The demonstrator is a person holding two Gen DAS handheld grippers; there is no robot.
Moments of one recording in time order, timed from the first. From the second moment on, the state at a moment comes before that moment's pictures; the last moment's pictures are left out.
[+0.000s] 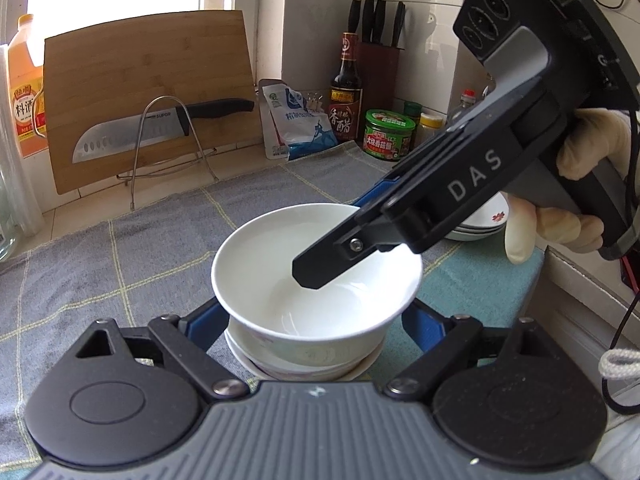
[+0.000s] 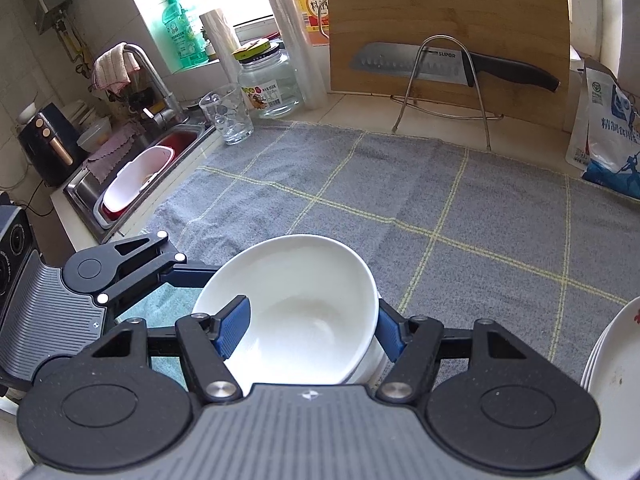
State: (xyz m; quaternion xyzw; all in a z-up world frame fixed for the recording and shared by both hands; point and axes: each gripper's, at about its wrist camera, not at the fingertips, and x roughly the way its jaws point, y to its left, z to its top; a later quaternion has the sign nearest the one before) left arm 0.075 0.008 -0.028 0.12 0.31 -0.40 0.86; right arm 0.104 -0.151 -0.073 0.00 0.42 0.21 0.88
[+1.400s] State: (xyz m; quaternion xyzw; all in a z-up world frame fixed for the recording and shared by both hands) left arm 0.078 0.027 -0.040 0.14 0.29 -0.41 0.85; right arm 0.086 -0.150 -0.071 -0.09 0.38 0.17 0.91
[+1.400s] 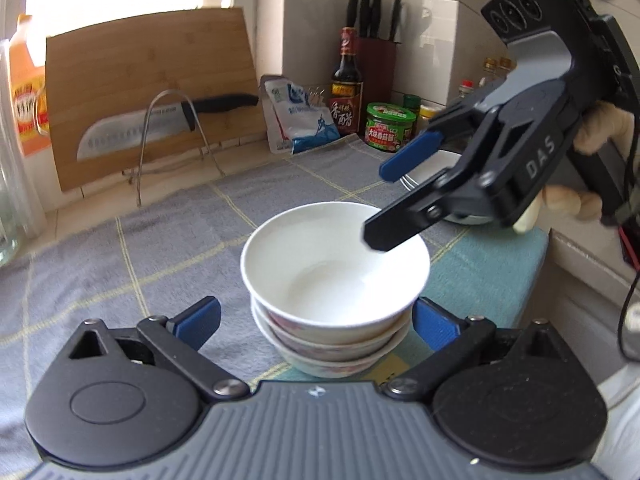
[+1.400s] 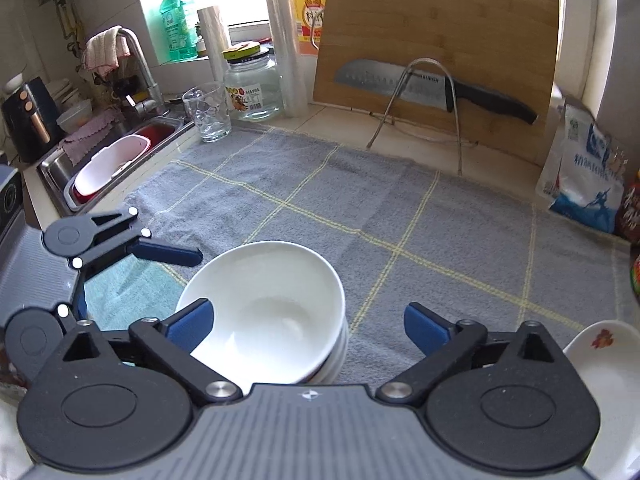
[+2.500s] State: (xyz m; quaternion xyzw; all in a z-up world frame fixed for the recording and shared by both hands) left arm 0.104 0.008 -0.077 0.25 0.32 -0.48 0.78; right arm 0.081 -0.124 -0.143 -0.26 0.41 0.21 0.85
